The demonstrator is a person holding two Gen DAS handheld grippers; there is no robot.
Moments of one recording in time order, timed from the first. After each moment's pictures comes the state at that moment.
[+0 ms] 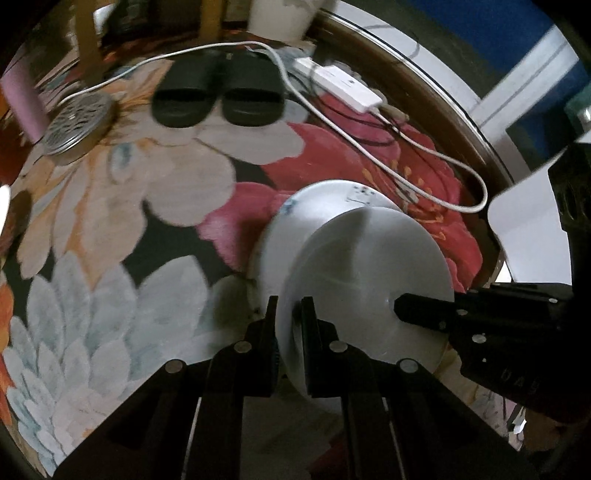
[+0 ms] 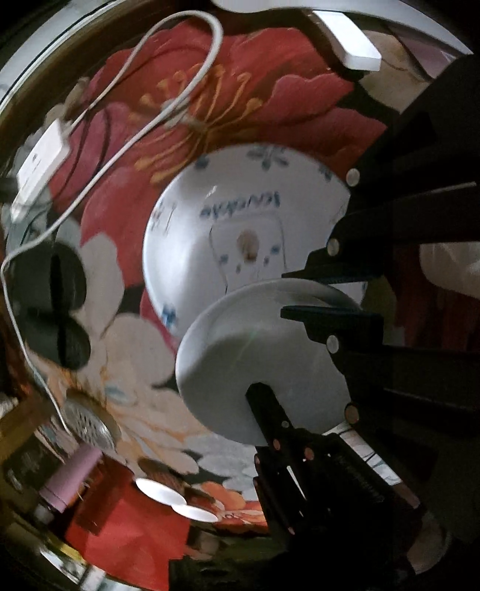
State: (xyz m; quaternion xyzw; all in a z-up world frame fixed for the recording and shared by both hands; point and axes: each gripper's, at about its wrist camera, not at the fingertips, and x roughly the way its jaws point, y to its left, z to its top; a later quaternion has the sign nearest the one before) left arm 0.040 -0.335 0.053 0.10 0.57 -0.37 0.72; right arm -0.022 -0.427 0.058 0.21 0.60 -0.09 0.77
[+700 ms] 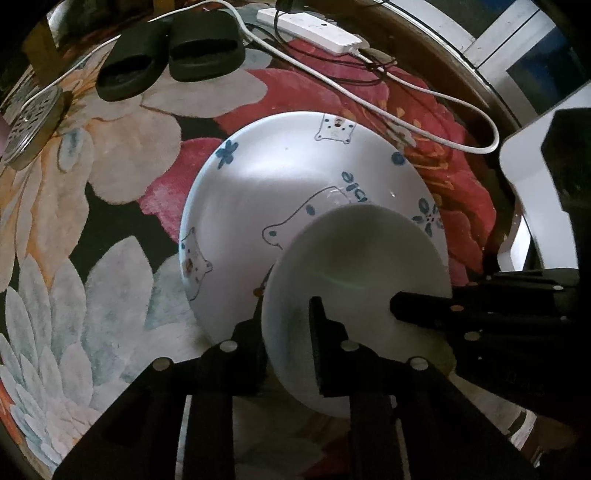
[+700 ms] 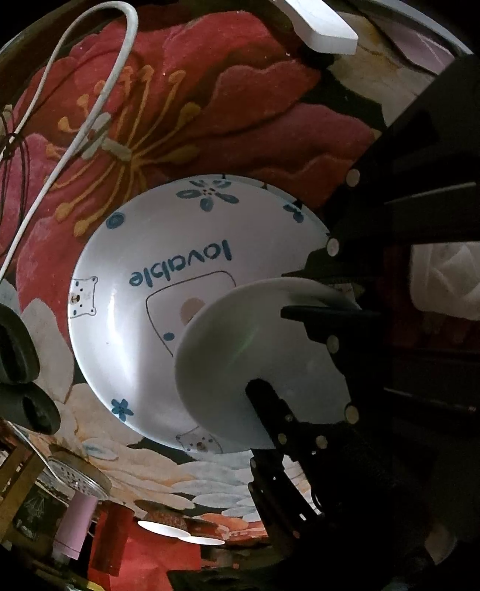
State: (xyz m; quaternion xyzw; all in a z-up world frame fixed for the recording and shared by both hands) left arm 0.015 -0.370 0.012 0.16 0.61 -0.38 0.68; right arm -0.043 -0.455 0.011 0.26 0.64 -0.10 0.71
